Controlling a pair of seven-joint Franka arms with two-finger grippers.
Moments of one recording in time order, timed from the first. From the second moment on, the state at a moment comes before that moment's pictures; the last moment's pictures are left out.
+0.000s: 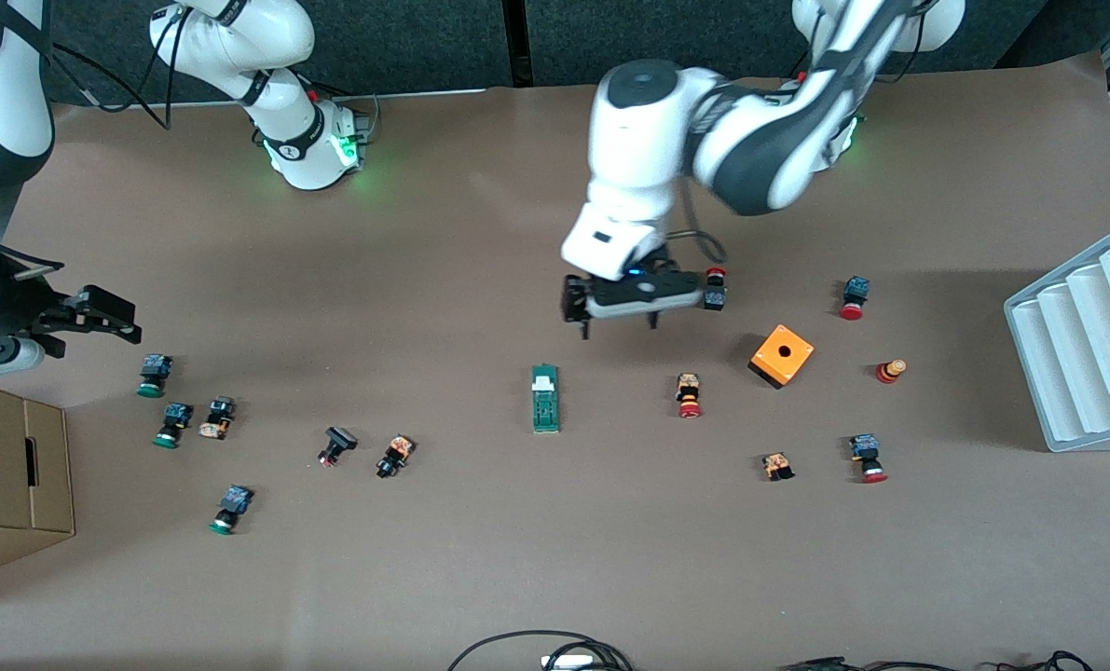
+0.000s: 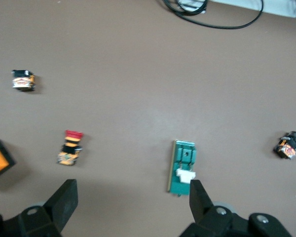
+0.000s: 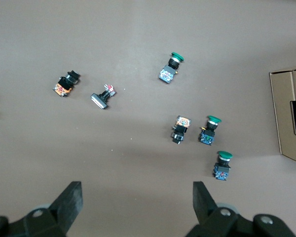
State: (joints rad) left arm -0.30 0.32 -0.53 -1.71 0.49 2.20 -1.25; right arm 0.06 0.04 -0.12 -1.65 0.02 1.71 -0.20
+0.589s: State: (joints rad) left arm -0.45 0.54 -0.54 -1.71 1.11 2.27 -1.87; right arm 0.06 0.04 -0.12 -1.65 0.02 1.71 -0.20
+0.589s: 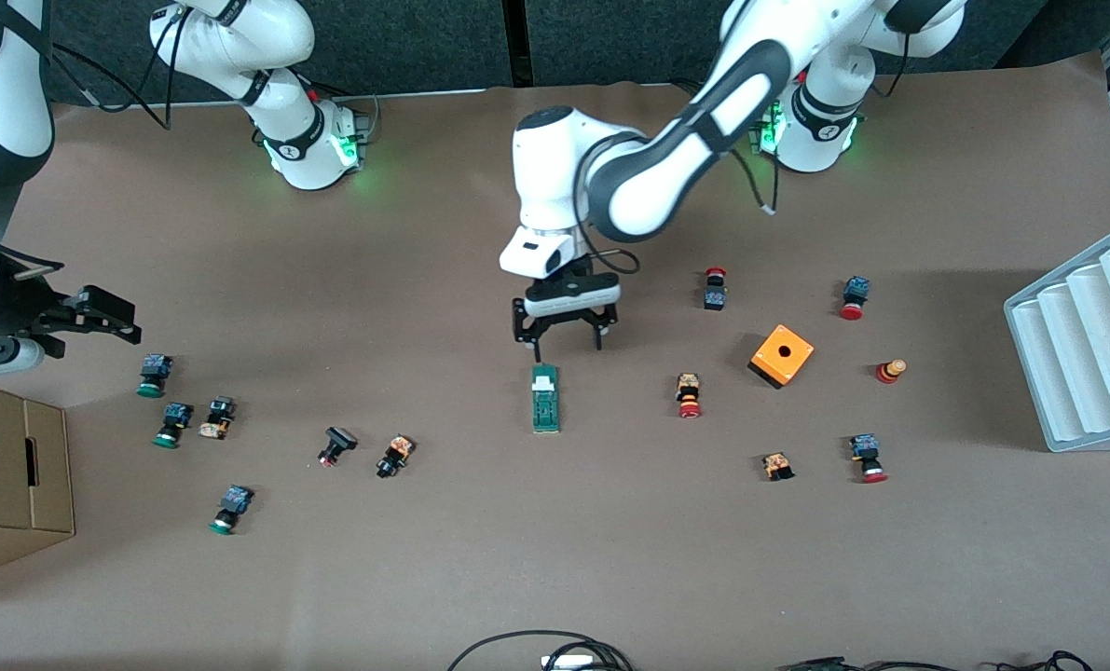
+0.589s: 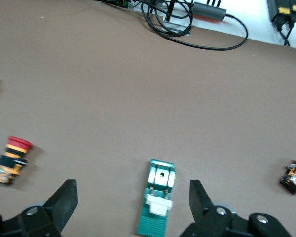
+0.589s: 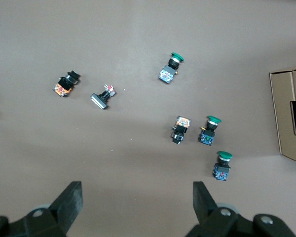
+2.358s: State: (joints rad) left arm -0.68 0.99 -0.51 -1.61 1.92 1.91 -2.43; right arm 0.21 0.18 -0.11 -1.65 0.06 1.86 0.13
